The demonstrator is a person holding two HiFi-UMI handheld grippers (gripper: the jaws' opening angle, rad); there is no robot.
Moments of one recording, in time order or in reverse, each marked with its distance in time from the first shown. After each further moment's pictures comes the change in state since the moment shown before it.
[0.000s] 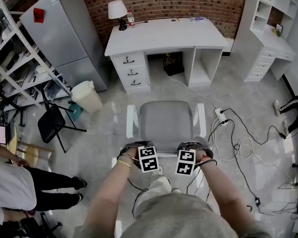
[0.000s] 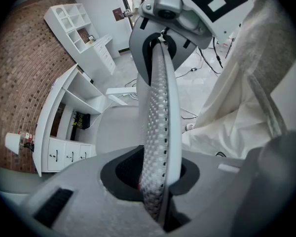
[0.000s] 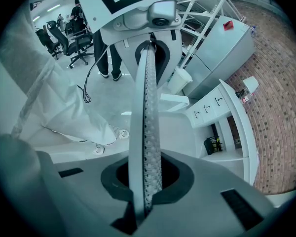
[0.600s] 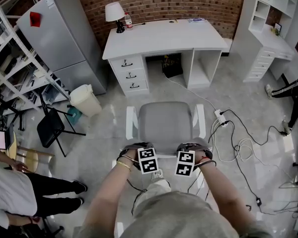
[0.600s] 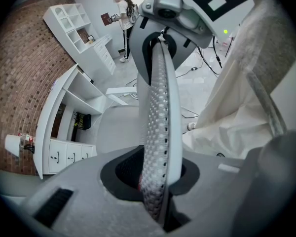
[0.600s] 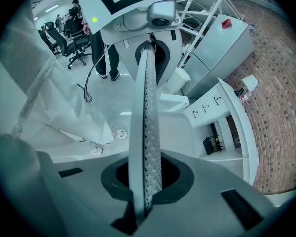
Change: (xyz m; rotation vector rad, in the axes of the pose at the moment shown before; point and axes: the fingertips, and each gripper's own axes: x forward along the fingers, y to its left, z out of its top) left arm 0.007 0.023 -0.005 0.014 0.003 0.004; right arm 0.010 -0.020 0.001 0.010 0.007 -0.006
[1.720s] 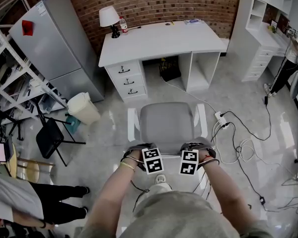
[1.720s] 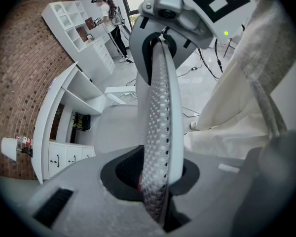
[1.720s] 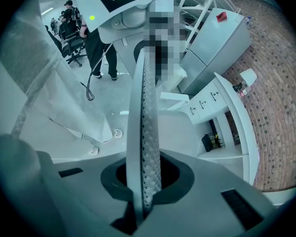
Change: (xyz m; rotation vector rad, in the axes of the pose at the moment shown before) left arm 0.011 0.054 0.001 0.014 -0.003 -0.030; right arm 0.016 -0.052 -0.004 0.032 0.021 0.008
